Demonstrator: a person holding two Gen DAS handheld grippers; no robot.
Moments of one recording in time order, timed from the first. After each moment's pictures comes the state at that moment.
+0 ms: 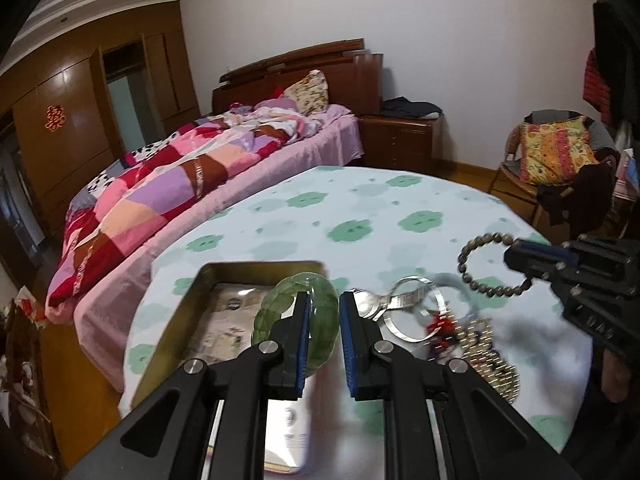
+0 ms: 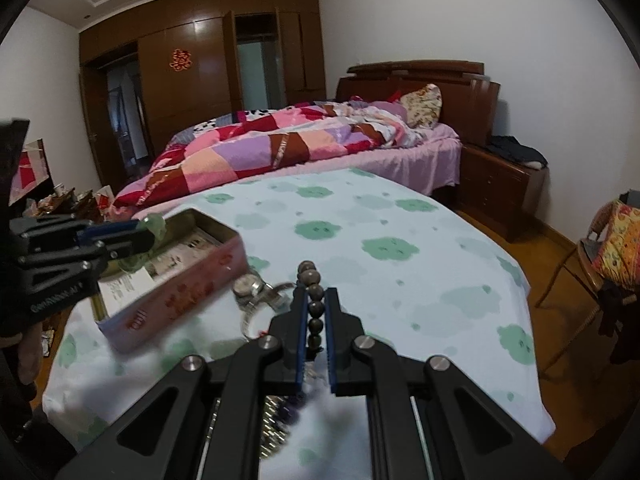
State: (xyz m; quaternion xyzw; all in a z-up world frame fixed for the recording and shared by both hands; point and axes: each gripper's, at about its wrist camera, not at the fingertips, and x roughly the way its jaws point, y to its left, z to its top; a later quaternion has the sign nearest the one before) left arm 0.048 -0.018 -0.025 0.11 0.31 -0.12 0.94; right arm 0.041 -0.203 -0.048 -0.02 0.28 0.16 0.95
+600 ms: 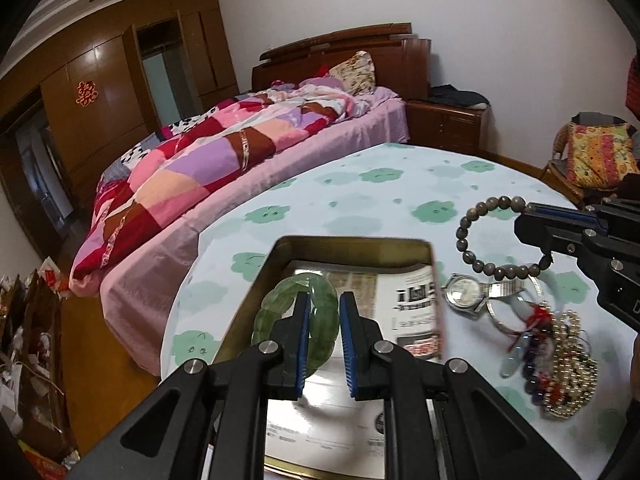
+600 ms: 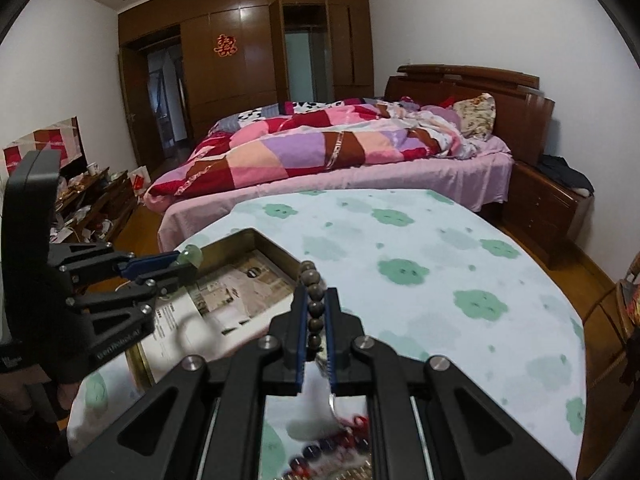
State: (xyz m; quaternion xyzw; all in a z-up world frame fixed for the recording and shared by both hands) left arm 0.088 0.046 -0.048 0.10 0.34 -0.04 0.94; right arm 0.090 -0.116 -0.036 -0.05 0.28 0.24 0.93
